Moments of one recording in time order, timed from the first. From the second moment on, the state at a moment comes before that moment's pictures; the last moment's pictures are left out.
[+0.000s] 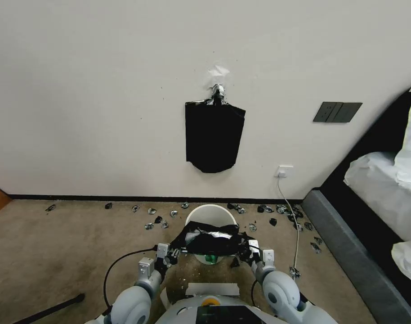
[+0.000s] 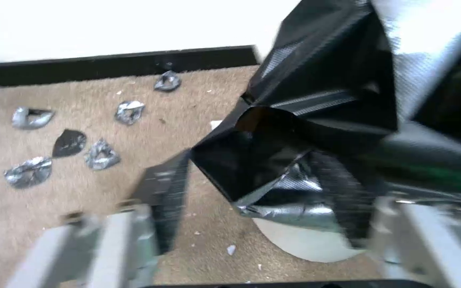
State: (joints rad) left arm 1.61 -0.73 -0.12 -2.18 -0.73 0.18 -0.39; right arm -1.59 1.03 0.17 2.13 0.73 -0.49 0.51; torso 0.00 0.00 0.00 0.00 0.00
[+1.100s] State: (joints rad) left arm 1.88 -0.96 -0.51 -2.32 -0.35 -0.14 -0.16; right arm -1.77 0.84 0.43 2.46 0.54 -0.33 0.16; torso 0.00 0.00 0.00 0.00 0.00
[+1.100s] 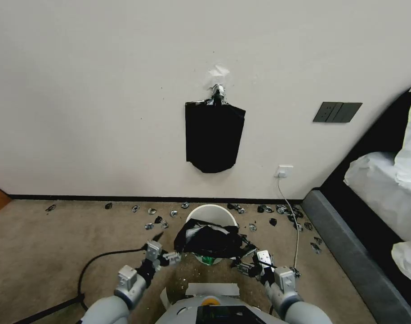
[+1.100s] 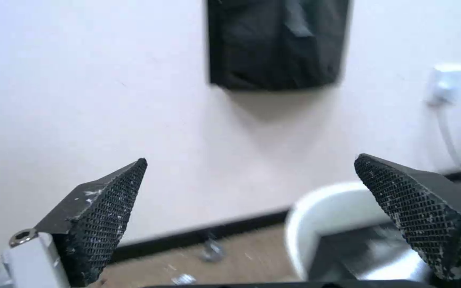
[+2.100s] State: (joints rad) left arm 1.95 -1.11 -0.54 -2.28 -0.19 -0.20 -0.09; right arm -0.51 0.86 -0.38 1.57 0.77 -0.65 -0.31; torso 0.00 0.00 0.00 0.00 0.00
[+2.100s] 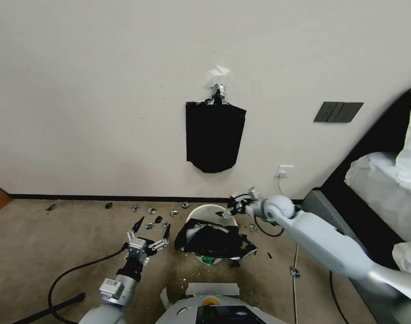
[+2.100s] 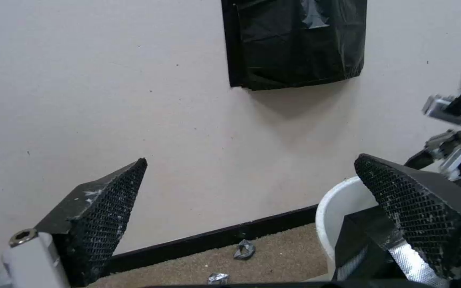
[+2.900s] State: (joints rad) left arm 1.93 -1.10 -0.54 -2.29 -0.26 -0.19 -0.13; right arm -0.51 0.88 -0.41 1.51 0.74 -0.60 -0.32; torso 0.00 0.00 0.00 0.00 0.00
